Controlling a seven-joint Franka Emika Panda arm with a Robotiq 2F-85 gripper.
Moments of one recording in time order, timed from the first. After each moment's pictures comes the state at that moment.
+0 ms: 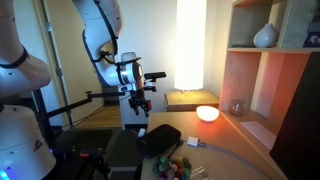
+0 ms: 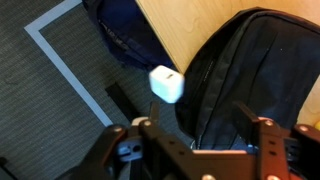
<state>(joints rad) -0.60 0.56 1.16 -2.49 -1.18 2.57 -2.60</state>
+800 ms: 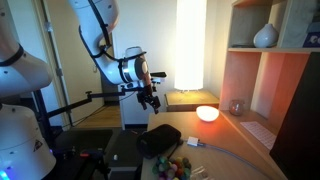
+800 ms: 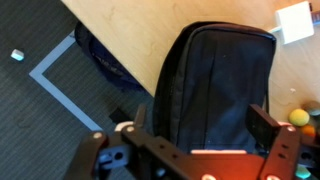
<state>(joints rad) -0.72 0.47 1.17 -2.48 -1.10 2.71 -2.56</state>
